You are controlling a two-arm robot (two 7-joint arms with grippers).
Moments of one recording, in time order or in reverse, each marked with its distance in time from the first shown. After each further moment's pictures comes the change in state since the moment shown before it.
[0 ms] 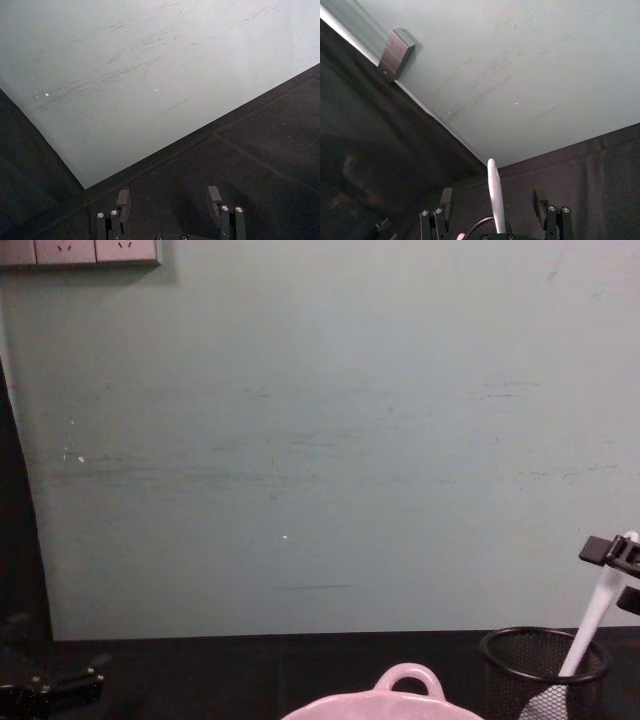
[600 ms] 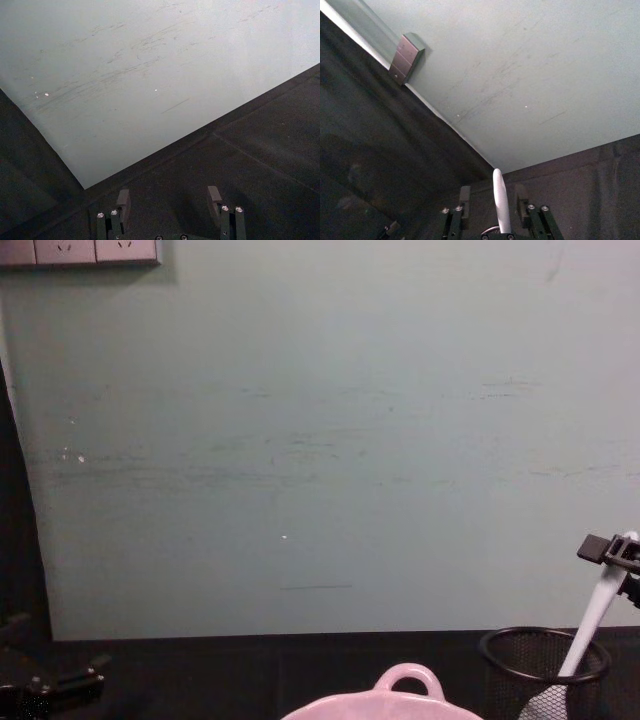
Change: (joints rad) left arm 0.000 0.000 0.000 0.000 0.000 0.000 0.000; right arm 0.051 0.007 -0.046 0.064 0.043 -0.026 0.057
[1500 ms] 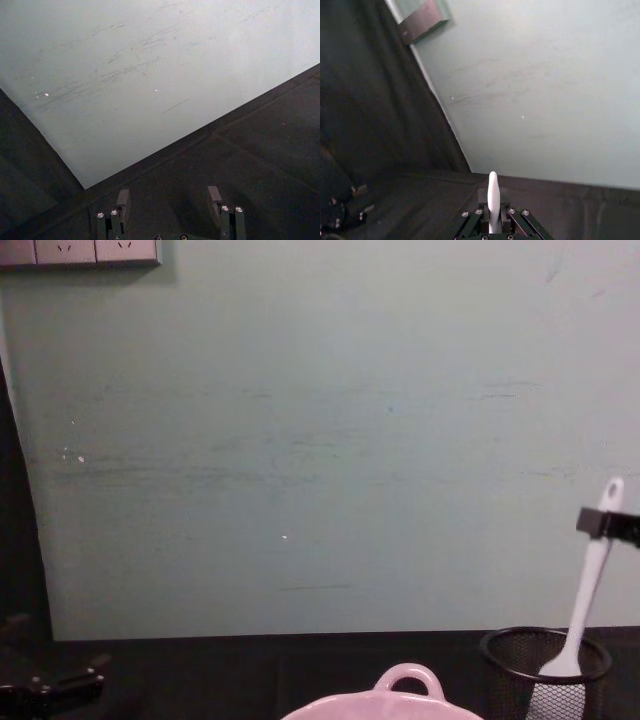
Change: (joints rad) left arm 0.000 0.000 0.000 0.000 0.000 0.000 0.000; right arm -0.019 0.125 -0.076 -0.221 -0.243 -0.099 -0.149
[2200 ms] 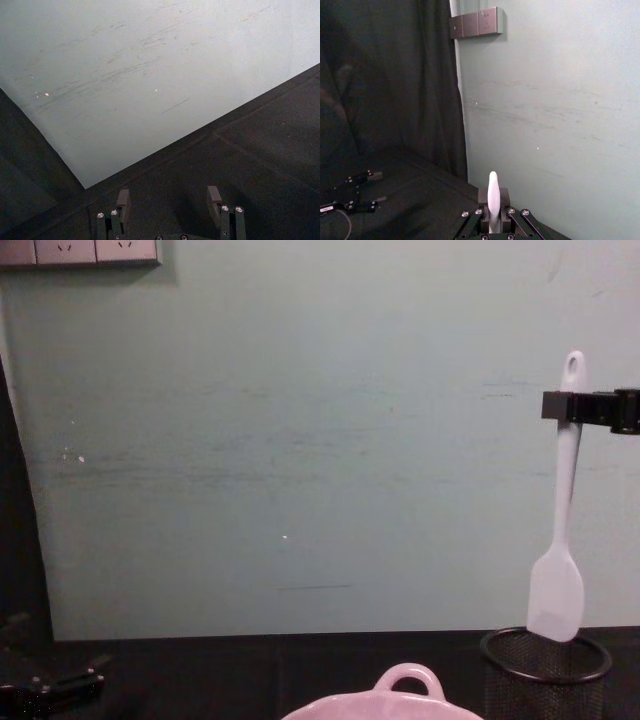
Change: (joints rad) left arm 0.000 0.000 0.000 0.000 0.000 0.000 0.000; right arm 0.066 0.094 0.001 -0.238 -0.190 0.101 -0.027
